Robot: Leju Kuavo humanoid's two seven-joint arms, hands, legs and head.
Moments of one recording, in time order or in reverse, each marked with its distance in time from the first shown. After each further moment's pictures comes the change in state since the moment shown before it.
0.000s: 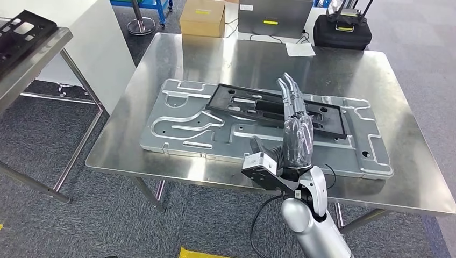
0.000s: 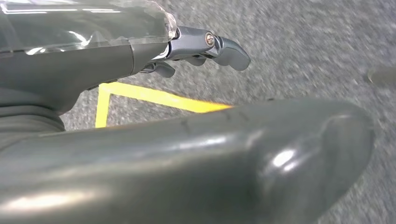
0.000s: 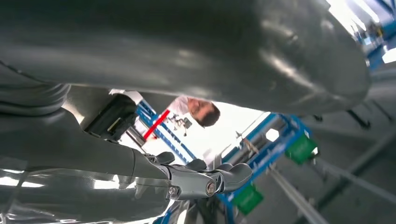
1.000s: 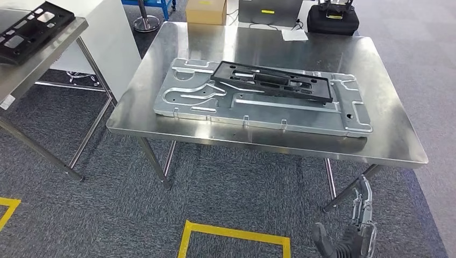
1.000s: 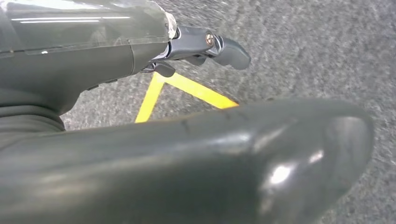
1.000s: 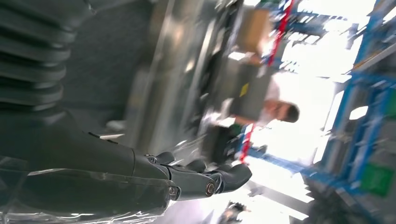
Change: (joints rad) left arm 0.028 -0.037 0.130 0.001 0.108 0.020 -0.001; right arm 0.735 0.200 -0.418 -0.288 -0.569 0.204 -0.447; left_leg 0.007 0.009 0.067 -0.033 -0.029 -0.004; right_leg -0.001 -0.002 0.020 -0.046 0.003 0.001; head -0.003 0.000
